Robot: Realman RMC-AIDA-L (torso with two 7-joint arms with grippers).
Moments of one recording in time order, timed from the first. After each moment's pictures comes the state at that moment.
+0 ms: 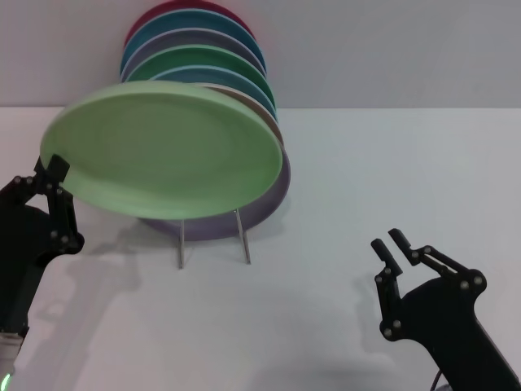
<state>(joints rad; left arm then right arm) -0.25 -2.06 -0.41 -0.32 2.13 1.68 0.00 0.13 2.09 0.18 0.55 -2.15 -1.57 -0.82</state>
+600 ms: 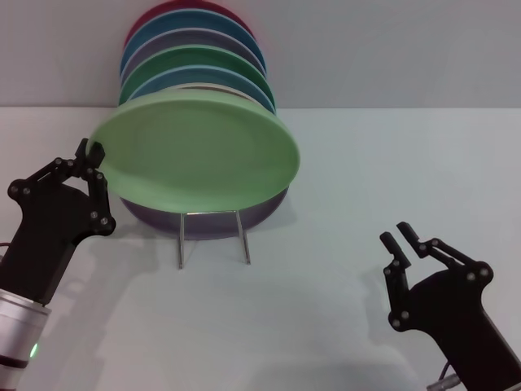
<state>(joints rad) -0.34 -2.07 -0.42 -0.29 2.12 1.56 0.14 0.14 2.09 0.19 0.51 -2.13 -1.57 -0.82</state>
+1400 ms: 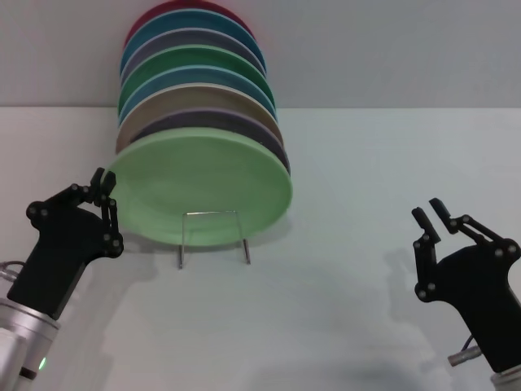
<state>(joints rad) -0.32 -2.08 -0.41 -0.29 2.13 1.44 0.21 0.16 2.09 0.26 0.47 -2.09 -1.57 -0.81</state>
